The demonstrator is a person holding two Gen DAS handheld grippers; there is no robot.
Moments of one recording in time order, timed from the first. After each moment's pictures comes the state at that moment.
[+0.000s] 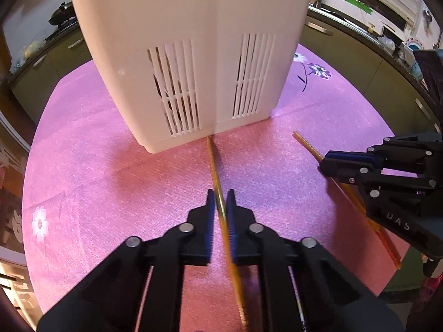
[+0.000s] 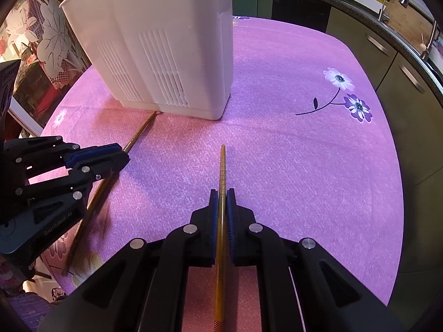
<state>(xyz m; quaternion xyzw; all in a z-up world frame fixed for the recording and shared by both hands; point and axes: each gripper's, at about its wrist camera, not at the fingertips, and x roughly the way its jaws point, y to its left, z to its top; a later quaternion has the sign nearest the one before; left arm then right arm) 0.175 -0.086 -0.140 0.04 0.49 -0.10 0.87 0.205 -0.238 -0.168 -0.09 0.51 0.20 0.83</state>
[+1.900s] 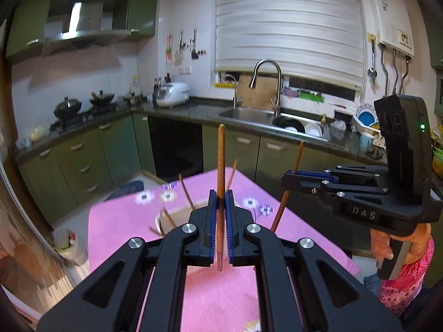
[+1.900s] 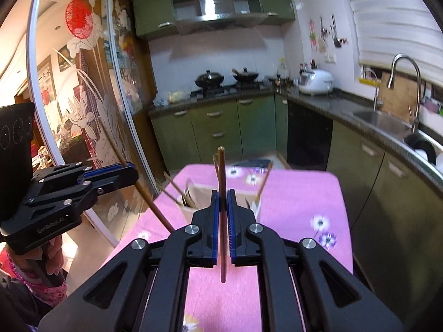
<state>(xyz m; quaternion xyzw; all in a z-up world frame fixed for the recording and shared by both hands) 0.092 -0.066 0.113 0.04 0.23 -0.17 0.96 0.132 -0.255 0.092 0.00 0.25 0.28 0.93</state>
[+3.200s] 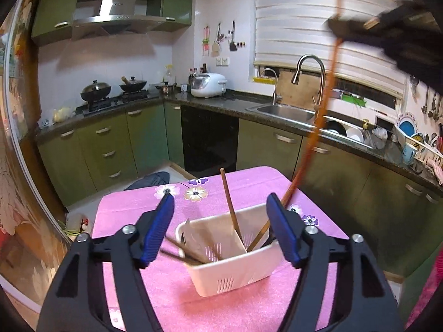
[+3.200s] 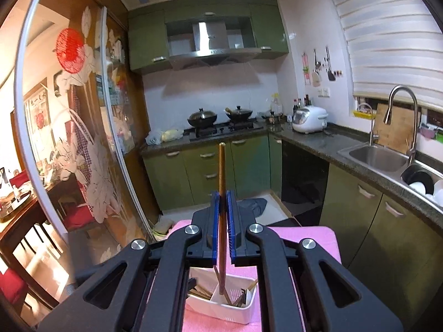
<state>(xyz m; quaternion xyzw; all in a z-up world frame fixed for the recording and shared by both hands) 0.170 -0.051 0.050 0.01 0.23 -0.07 0.97 0.216 -0.230 0.173 0.03 0.18 0.26 0.95</state>
